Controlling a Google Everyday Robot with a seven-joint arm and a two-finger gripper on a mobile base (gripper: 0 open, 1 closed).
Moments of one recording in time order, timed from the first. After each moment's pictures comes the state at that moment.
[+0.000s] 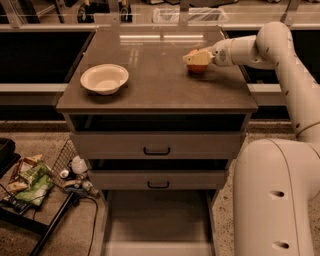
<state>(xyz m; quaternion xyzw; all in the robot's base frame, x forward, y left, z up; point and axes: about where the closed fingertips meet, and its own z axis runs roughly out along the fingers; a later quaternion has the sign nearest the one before) 0.844 -0.148 0.851 -0.31 0.77 0.29 0.48</state>
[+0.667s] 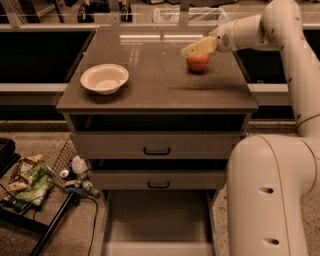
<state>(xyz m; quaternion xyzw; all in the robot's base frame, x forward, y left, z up) 0.830 -0.142 0.903 -0.36 0.76 0.27 0.48</state>
